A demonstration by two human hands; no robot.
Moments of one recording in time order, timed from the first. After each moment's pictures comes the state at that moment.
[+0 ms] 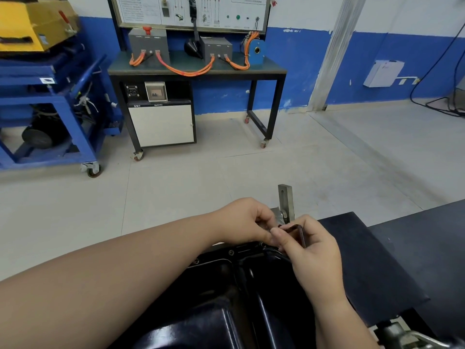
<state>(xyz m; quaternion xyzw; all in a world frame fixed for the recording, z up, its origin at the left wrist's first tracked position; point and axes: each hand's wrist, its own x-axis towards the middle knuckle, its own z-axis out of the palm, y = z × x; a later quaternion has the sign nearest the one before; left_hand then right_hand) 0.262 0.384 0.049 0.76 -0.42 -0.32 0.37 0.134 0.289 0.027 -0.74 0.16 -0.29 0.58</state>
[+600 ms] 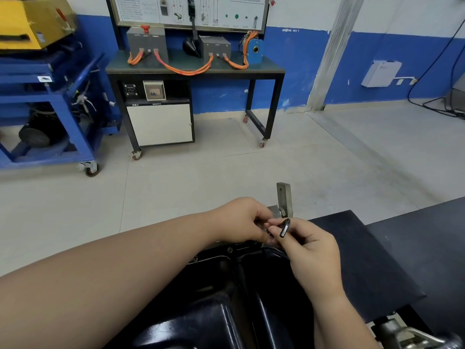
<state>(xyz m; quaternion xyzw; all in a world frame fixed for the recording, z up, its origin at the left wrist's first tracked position) 0.264 0.382 0.043 0.77 -0.46 -0.29 0.33 0.135 0.290 0.025 -0.73 0.15 -0.27 0.61</state>
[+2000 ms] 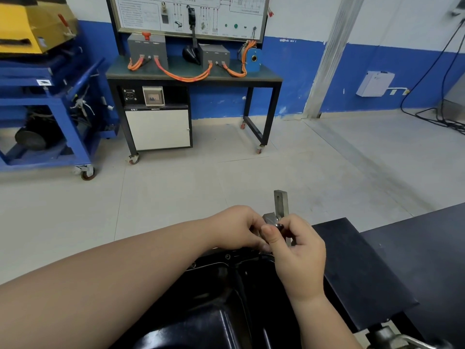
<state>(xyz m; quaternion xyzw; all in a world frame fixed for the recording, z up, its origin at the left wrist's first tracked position) 0.262 0.387 0.049 0.79 -0.44 -0.29 0.31 0.150 0.300 0.024 -0.78 0.12 -0.39 0.48</state>
